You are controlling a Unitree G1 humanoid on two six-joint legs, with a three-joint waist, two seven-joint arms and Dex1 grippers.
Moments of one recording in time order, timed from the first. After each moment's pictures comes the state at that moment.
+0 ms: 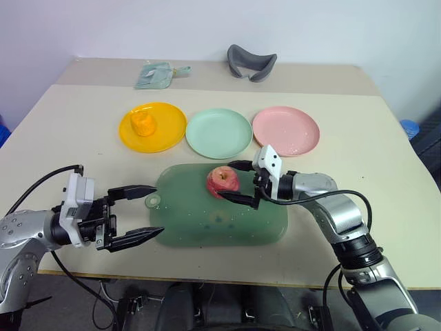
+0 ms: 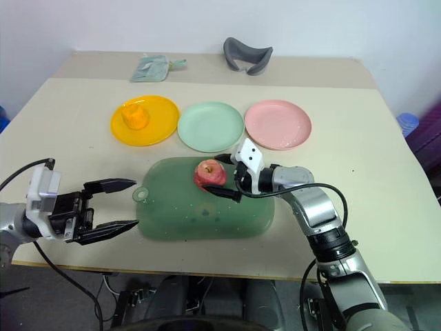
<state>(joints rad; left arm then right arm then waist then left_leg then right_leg) 0.14 0.81 0.38 -0.42 -0.76 0.38 -1.26 -0.45 -0.42 0.22 -0.06 0.31 0.40 0.93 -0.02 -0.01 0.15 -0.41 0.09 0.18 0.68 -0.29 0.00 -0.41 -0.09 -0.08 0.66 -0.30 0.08</state>
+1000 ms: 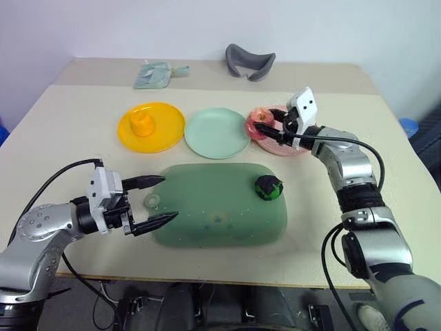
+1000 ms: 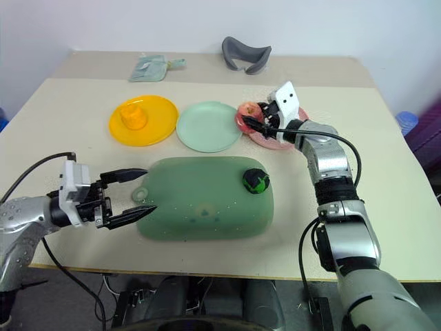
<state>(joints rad) 0.03 0.75 0.24 -0.40 -0.61 0.33 -1.06 -0.90 -0.44 0.00 0.79 0.18 0.09 0.78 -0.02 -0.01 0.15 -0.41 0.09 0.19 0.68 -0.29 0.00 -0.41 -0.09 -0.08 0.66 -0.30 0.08</state>
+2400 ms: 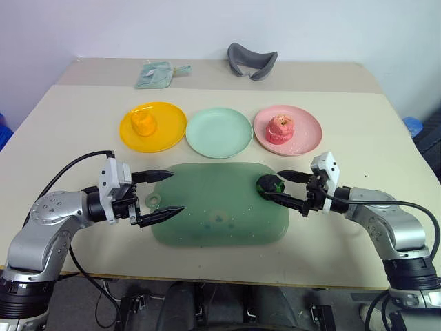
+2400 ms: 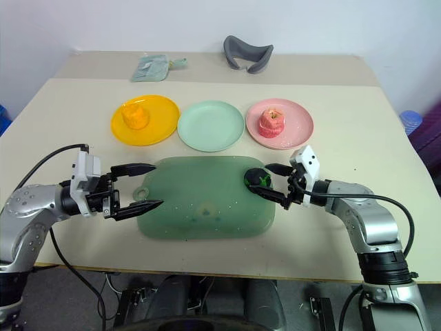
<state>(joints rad) -0.09 0.75 0.17 -0.32 -0.60 0.34 -1.14 -0.24 -0.62 -0.03 -0.10 0.49 0.56 0.98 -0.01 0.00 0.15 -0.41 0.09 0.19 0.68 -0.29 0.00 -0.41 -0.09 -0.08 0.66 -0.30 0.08</state>
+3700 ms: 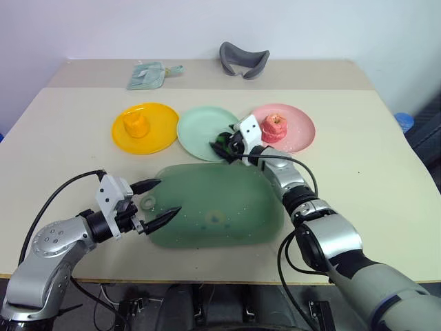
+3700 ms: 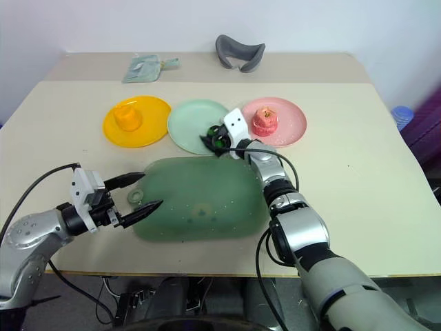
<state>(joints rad) 0.15 0.67 0.22 -0.50 -0.60 0.39 -0.84 -0.95 -0.15 0.06 1.00 0.08 -0.29 0.59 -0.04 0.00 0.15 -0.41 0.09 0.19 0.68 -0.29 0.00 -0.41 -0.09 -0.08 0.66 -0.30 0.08</state>
